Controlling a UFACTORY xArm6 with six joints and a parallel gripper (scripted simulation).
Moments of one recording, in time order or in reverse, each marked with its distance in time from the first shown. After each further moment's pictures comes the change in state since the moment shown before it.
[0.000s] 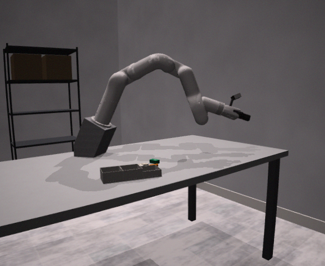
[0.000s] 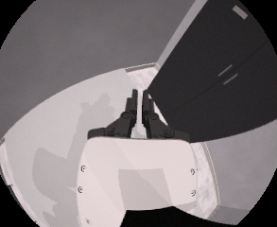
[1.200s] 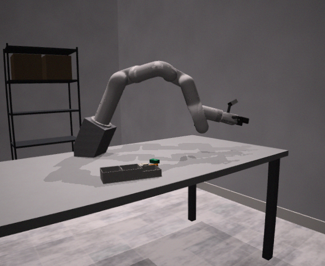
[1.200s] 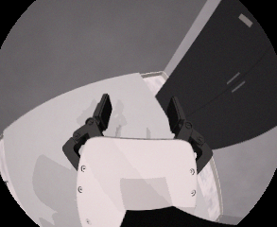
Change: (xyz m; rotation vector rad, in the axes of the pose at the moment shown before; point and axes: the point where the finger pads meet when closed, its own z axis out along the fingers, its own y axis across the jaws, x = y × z) arm -0.015 -0.056 0.011 0.052 0.093 0.004
